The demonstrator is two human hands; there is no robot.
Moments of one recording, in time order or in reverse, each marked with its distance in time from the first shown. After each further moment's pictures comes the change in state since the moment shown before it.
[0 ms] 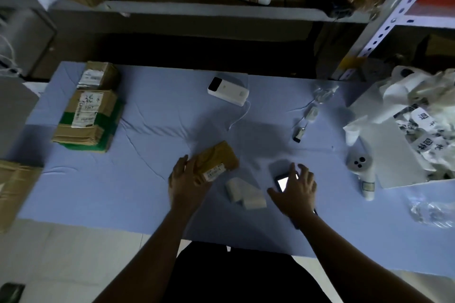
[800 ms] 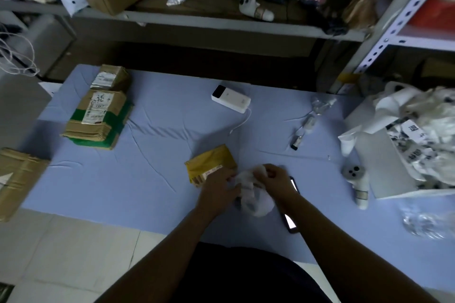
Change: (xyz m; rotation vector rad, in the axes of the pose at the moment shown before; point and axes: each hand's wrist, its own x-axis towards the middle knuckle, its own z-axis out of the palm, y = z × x) left_hand -0.025 0.064 0.026 -0.403 -0.198 0.086; right_hand 0.012 -0.035 -0.018 0.989 -0.295 -0.055
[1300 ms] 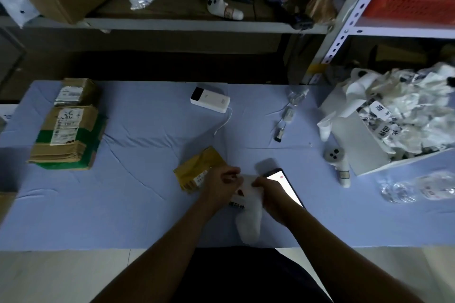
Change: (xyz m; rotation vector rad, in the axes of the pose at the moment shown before) left_hand 0.019 0.015 0.007 -0.299 -0.117 -0.046; right_hand -0.043 0.007 0.011 0.569 -0.028 0.334
